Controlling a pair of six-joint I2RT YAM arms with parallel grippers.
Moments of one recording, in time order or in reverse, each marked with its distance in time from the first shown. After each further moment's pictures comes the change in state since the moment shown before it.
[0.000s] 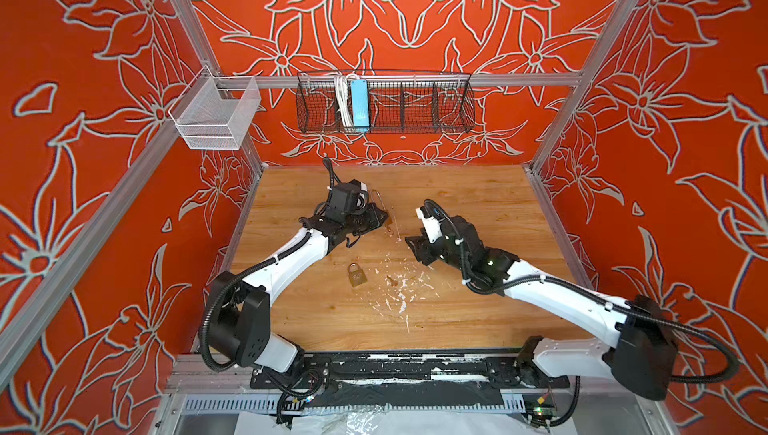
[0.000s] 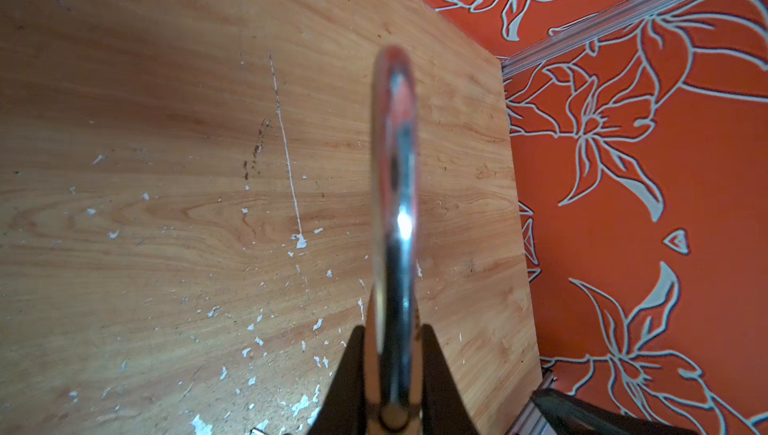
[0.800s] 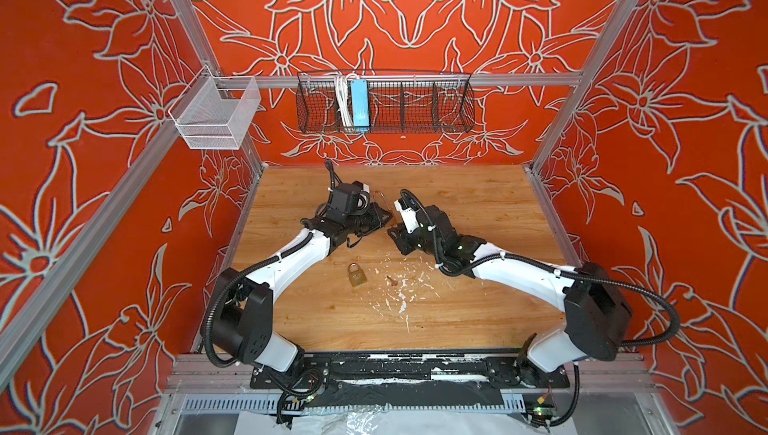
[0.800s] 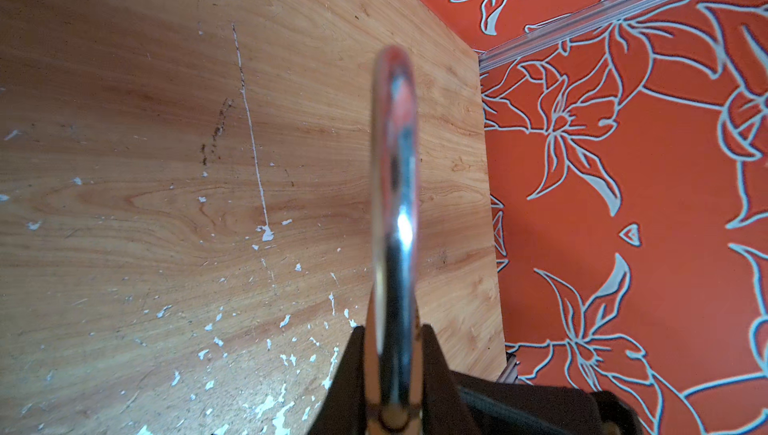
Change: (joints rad) left arm 0.000 0.008 -0.022 0.078 0.075 -0.064; right arm 0.003 0.249 0.148 0.081 -0.074 0.038
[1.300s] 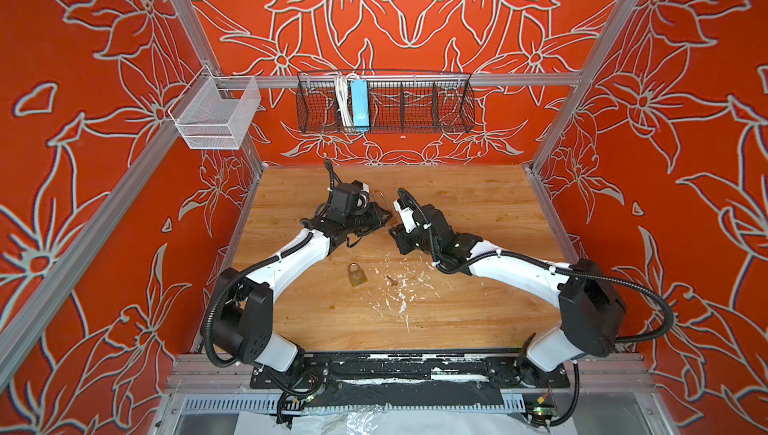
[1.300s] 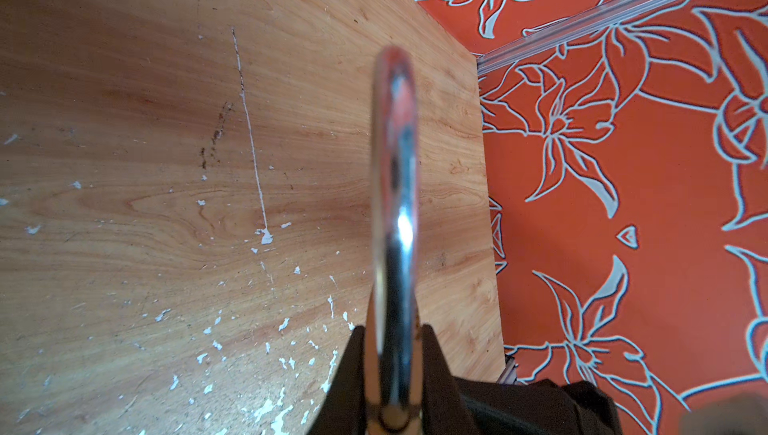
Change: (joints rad) left arm 0.002 0.000 -0.002 0.010 0.000 -0.002; right arm 0.002 0.019 0.017 -0.048 0.023 0.016
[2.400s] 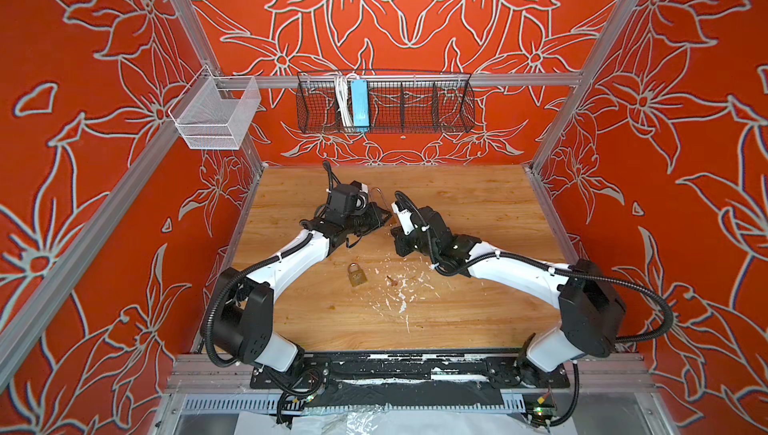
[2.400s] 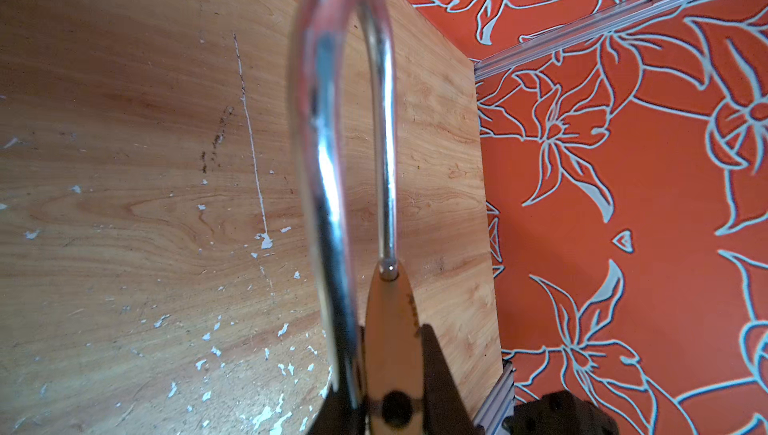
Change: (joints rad) left arm 0.011 0.000 -0.019 0.033 0.005 -0.014; right arm 0.010 0.000 0.000 -0.004 0.014 -0.006
